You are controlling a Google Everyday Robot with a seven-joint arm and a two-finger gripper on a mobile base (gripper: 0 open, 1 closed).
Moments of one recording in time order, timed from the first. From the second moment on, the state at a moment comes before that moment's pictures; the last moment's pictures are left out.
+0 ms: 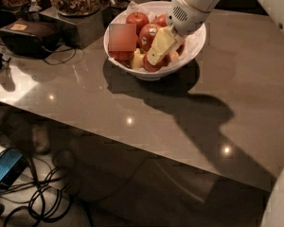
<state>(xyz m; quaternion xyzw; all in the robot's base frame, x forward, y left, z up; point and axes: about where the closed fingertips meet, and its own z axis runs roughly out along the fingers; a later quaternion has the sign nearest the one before) 0.612 -0.068 0.932 -0.42 0.88 0.14 0.17</state>
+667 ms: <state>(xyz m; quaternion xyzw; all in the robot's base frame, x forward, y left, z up) 0.615 -0.066 0.924 -0.42 0.88 0.15 0.16</state>
